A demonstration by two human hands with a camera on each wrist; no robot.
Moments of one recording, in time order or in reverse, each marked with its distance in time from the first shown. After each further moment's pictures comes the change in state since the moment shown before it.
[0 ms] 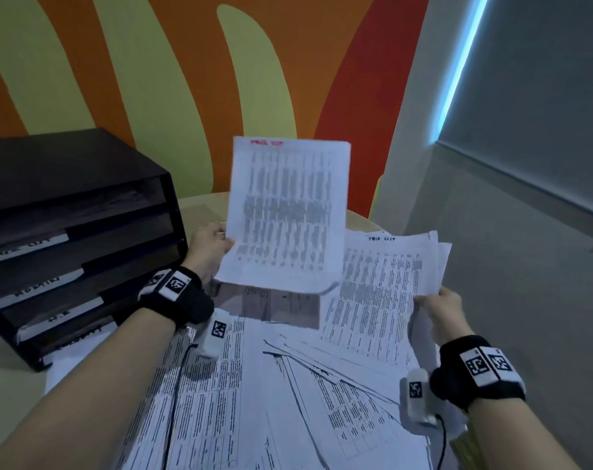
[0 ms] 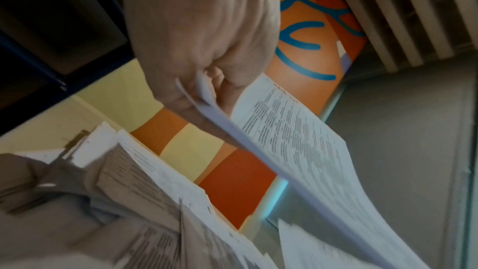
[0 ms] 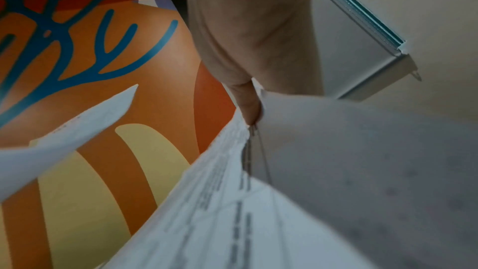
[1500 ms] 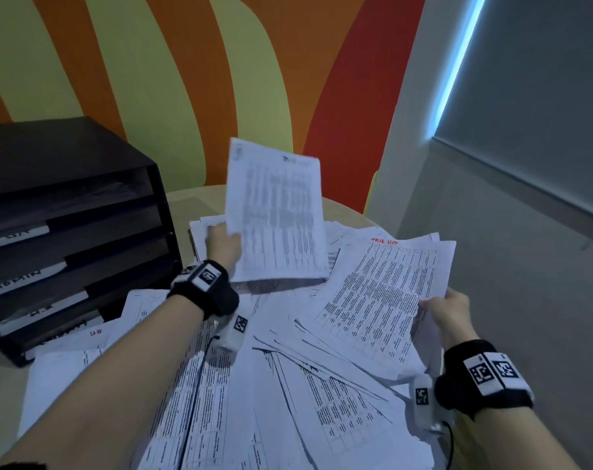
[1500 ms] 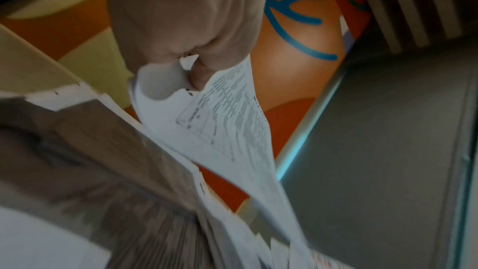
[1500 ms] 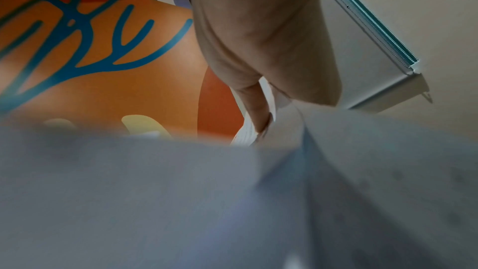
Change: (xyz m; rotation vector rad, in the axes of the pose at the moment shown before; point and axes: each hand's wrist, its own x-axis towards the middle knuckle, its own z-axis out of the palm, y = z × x) left_hand 0.019 -0.021 0.052 0.031 0.226 -0.011; right_hand 0.009 0.011 -0.019 -0.043 0.054 -0.049
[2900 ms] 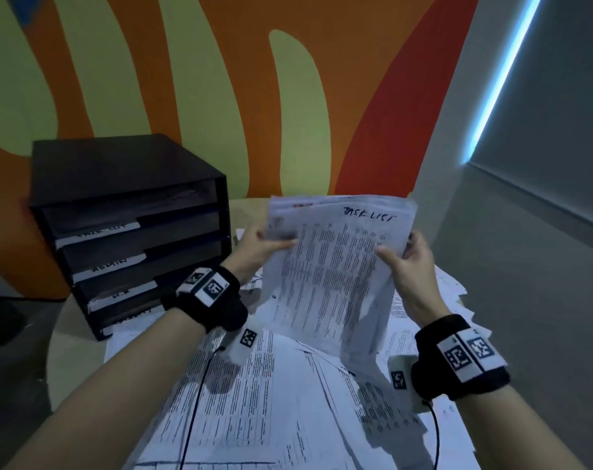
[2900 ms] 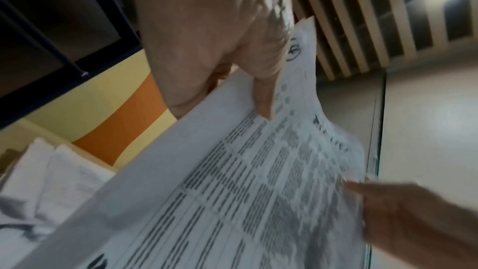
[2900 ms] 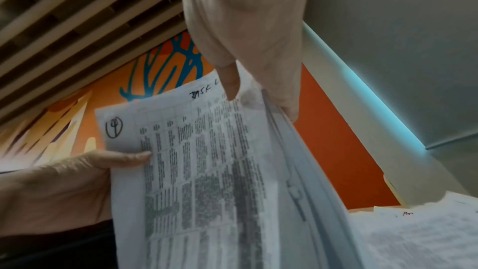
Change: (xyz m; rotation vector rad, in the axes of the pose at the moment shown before) left_hand -0.073 0.057 -0.083 -0.221 -0.516 0.196; right_hand -0.111 -0.104 0.082 0.299 -0.391 -0.495
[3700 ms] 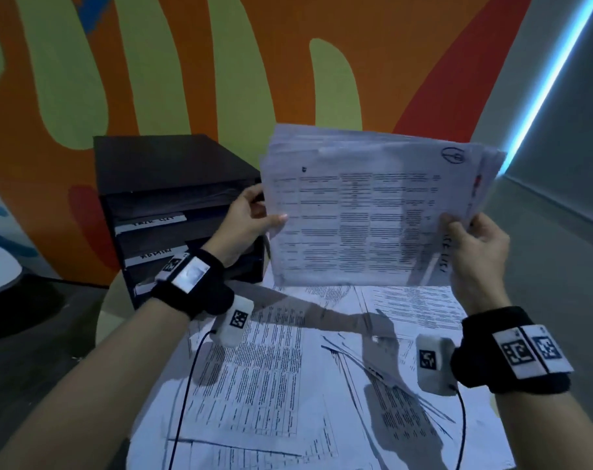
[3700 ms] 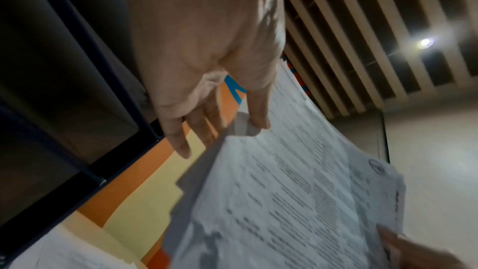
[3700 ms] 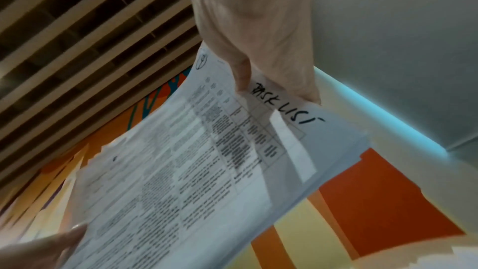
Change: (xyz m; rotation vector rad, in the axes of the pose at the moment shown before) left_hand -0.027 0.039 -0.067 0.112 0.143 0.106; right_hand 0.024 -0.030 -0.002 0.114 0.166 -0.242
